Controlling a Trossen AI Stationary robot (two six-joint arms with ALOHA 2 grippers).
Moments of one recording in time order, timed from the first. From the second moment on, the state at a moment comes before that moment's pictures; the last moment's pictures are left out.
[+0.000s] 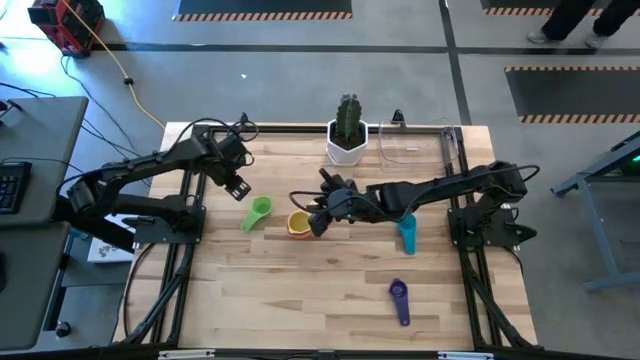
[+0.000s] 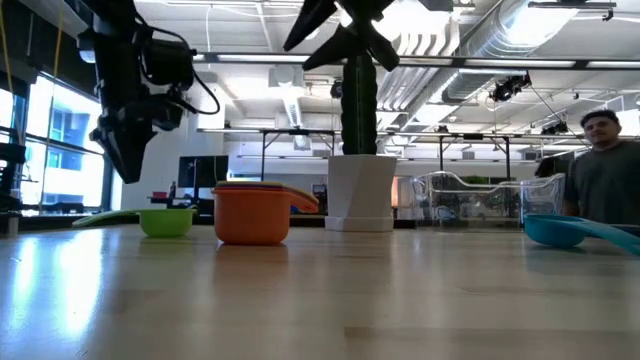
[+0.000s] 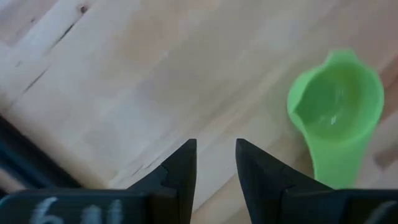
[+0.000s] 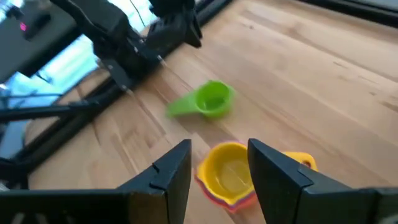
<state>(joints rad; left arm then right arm) 0.63 1.14 0.73 -0.96 0.00 -0.20 0.15 1.72 1.42 -0.35 0.41 0.76</state>
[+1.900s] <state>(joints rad) 0.24 1.49 0.70 -0.58 0.02 -0.34 0.14 1.72 1.42 -0.38 0.36 0.77</state>
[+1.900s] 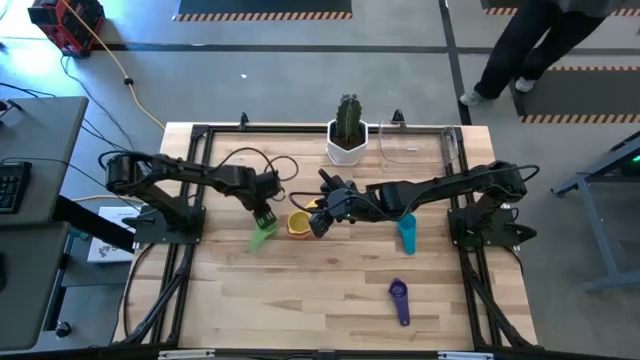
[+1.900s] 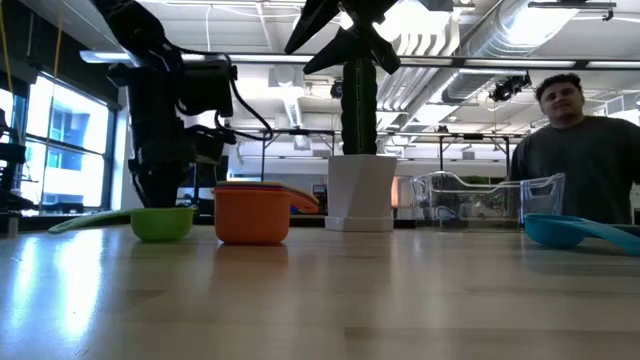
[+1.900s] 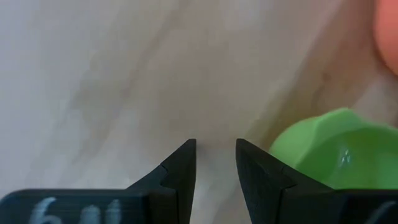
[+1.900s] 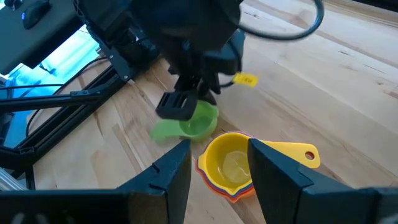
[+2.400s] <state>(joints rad) 0.02 1.49 0.70 -0.58 0.02 -0.47 0.14 1.72 1.42 -0.38 0.36 0.79</state>
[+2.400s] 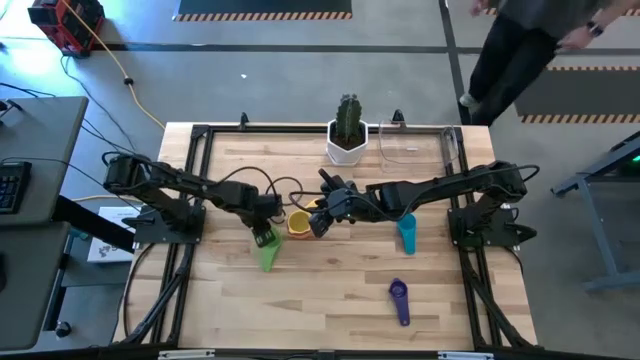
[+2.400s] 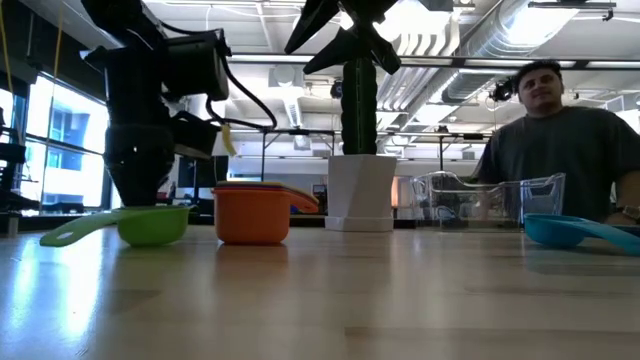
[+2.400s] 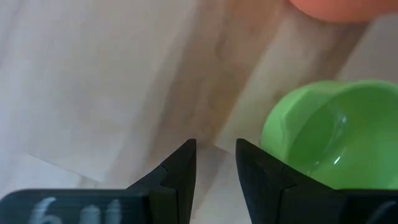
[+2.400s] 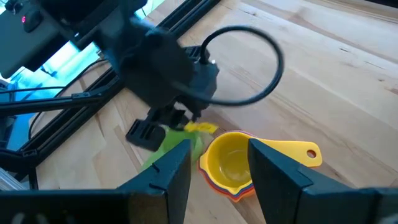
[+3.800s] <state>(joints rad) -0.42 1.47 0.87 -0.76 -0.06 -1.07 0.27 1.72 1.42 -0.38 0.30 0.79</state>
